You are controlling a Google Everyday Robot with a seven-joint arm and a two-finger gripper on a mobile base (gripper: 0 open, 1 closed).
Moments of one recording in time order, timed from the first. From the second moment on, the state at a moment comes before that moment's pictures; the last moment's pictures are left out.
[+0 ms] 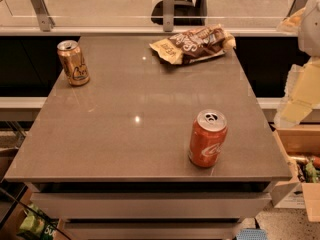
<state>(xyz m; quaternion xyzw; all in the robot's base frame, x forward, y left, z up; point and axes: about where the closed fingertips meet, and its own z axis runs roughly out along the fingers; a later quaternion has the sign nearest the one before) 0.437 -0.209 1.000 -0.60 0.77 -0.06 0.19</state>
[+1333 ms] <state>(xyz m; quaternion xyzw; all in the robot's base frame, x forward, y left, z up) 0.505 -0.196 1.008 -0.62 0.72 -0.12 0.30</state>
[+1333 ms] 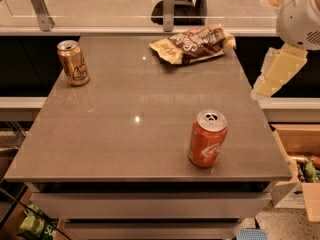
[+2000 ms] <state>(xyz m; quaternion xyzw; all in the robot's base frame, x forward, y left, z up) 0.505 -0.198 1.012 -0.62 0.73 -0.13 0.28</state>
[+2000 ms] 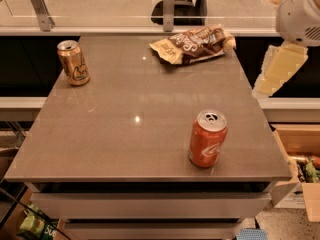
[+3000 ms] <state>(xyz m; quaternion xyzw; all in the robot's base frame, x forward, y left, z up) 0.562 -0.222 1.007 -0.62 0.73 -0.17 0.24</state>
